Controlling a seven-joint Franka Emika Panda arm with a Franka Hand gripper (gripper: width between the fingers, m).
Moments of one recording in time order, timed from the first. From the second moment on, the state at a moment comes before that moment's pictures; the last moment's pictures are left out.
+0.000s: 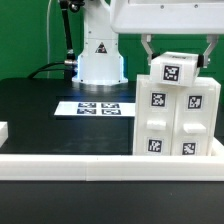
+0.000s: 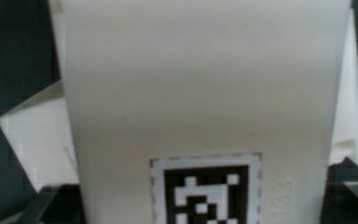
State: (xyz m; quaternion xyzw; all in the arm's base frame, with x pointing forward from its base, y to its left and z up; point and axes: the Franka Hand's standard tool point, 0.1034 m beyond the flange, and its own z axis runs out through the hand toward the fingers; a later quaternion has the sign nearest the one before) arm 0.608 0.079 0.155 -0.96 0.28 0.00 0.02
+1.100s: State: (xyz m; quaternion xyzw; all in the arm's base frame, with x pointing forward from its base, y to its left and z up) arm 0.614 0.084 0.157 -0.68 0.73 0.01 0.05
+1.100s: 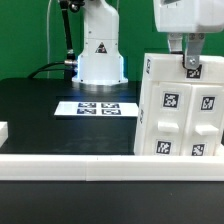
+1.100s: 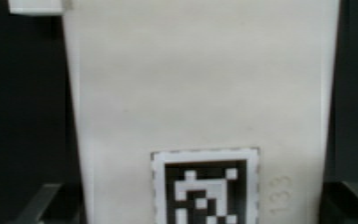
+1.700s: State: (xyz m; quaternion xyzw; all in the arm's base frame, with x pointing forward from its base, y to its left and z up) arm 0.617 0.091 0.161 -0.55 0.83 0.02 0.06
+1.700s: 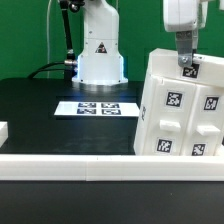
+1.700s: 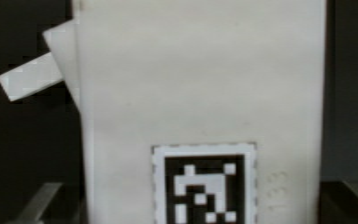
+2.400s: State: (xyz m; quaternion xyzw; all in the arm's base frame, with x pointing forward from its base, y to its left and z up) arm 0.620 0.099 0.169 -0.58 0.81 0.03 0.09
